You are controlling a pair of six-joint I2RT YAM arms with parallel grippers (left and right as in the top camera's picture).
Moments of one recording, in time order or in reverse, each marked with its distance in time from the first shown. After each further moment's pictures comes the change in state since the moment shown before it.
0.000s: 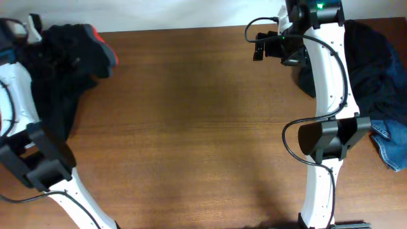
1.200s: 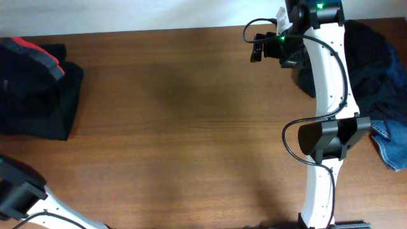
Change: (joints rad) left arm 0.354 -0.072 0.029 -0.124 -0.052 -0.059; right arm 0.000 0.000 0.000 -0.020 -0.061 0.000
